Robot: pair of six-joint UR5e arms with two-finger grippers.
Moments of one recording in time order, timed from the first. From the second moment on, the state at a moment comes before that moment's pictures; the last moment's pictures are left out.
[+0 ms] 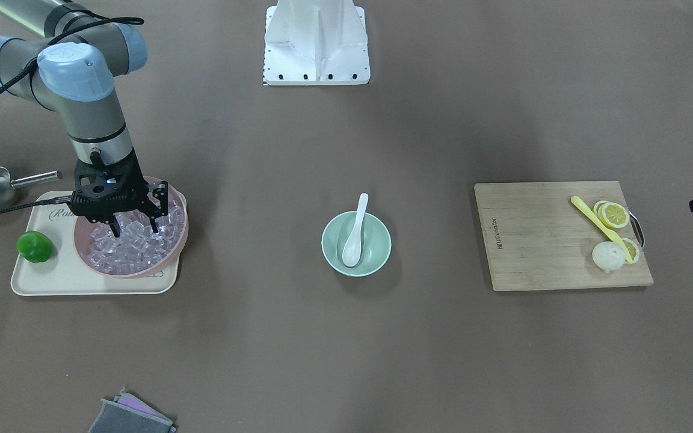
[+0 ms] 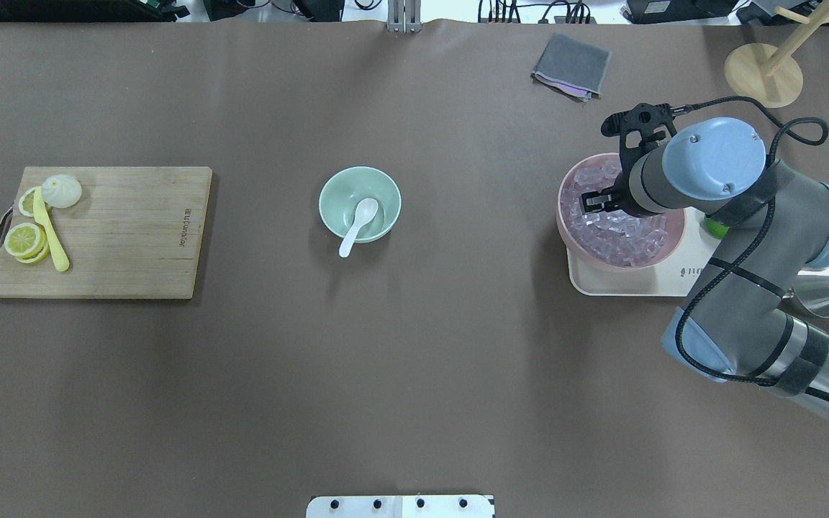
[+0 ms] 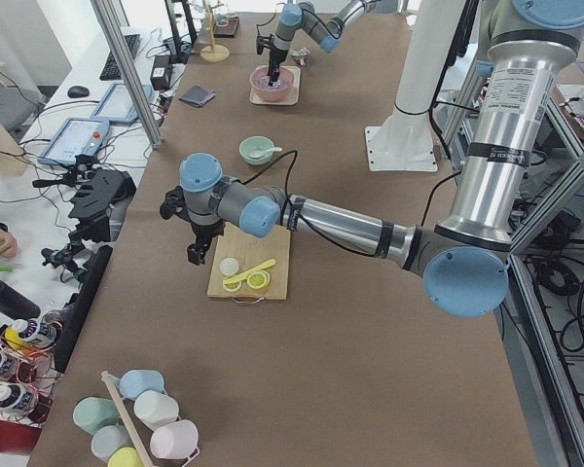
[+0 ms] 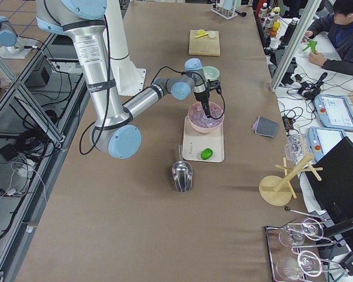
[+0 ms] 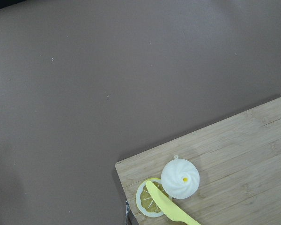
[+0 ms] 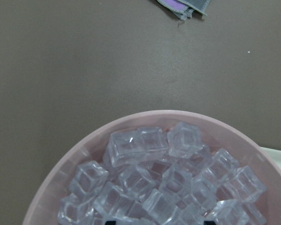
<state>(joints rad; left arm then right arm) -1.38 -1.77 -1.61 -1.78 -2.37 -0.08 0.73 -1.26 1.80 -1.37 1.72 0.86</state>
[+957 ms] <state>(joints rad) -1.38 -1.77 -1.61 -1.78 -2.38 -0.09 0.73 -1.28 1.80 -1.37 1.71 0.85</state>
